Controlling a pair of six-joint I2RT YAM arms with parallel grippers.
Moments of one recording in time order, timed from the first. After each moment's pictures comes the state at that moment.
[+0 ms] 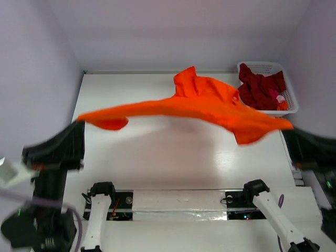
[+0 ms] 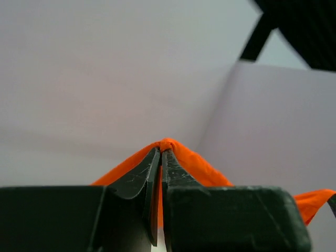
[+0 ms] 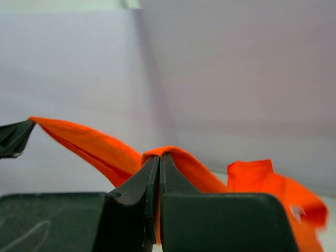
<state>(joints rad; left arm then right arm) 0.07 0.42 1.36 -0.33 0.29 -0.76 0.28 0.46 1.43 -0.45 -0.23 0.48</state>
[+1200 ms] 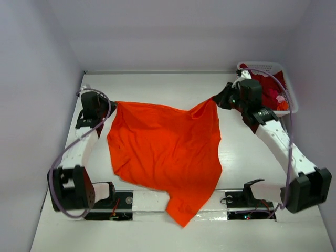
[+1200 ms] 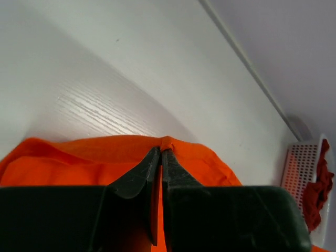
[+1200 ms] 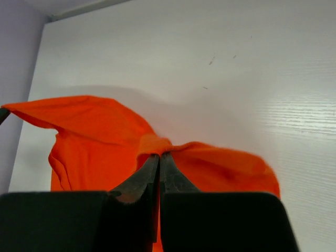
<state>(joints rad) 0.06 1.21 0.84 -0.09 0.08 -0.81 0.28 1.20 1.12 -0.28 -0.11 0.49</state>
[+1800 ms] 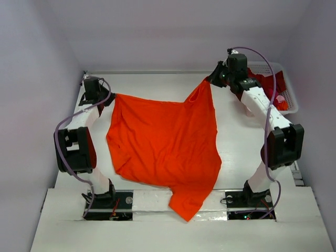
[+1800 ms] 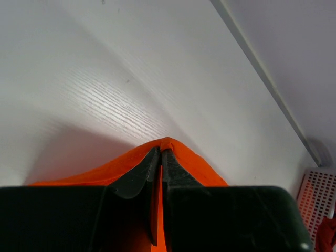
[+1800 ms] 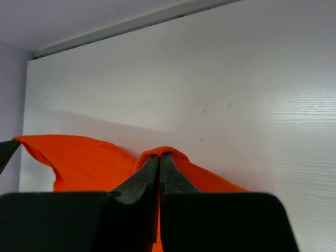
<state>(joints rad) 0.10 1.64 1.12 -0.07 0.10 -0.80 0.25 1.70 1.57 -0.33 -0.10 0.53</state>
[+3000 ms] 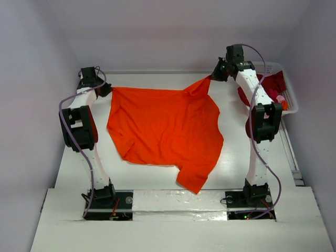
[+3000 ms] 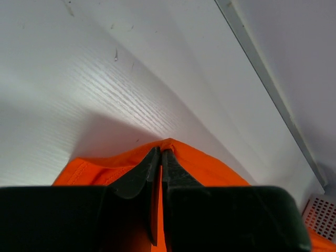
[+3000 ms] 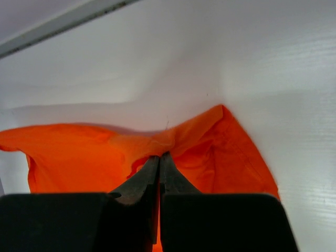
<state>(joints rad) 0.17 2.03 1.57 -0.25 0.16 -0.79 0.13 2.22 2.17 -0.68 -0.21 0.53</state>
